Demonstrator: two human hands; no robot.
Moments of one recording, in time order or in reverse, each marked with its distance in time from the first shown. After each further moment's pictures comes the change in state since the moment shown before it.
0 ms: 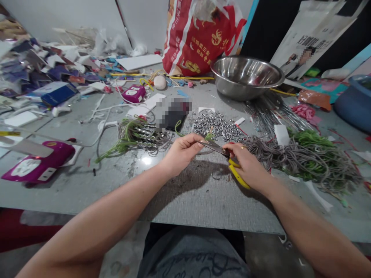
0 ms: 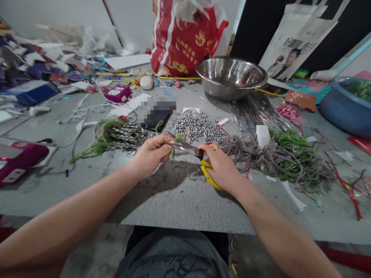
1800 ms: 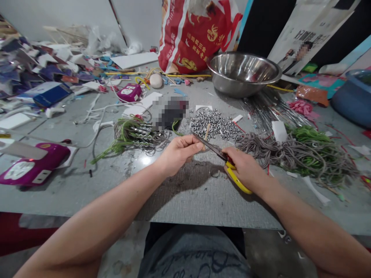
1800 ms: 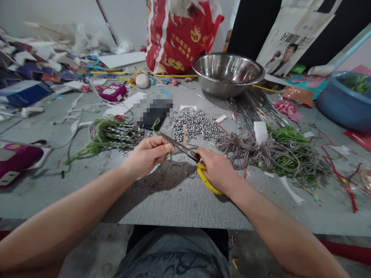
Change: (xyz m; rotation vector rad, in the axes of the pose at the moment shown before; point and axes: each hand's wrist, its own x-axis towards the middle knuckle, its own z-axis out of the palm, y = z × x) left_hand -0.003 0.007 -0.004 -0.070 -0.112 -0.168; right_hand -0.006 -0.007 0.006 -0.167 0.015 0.001
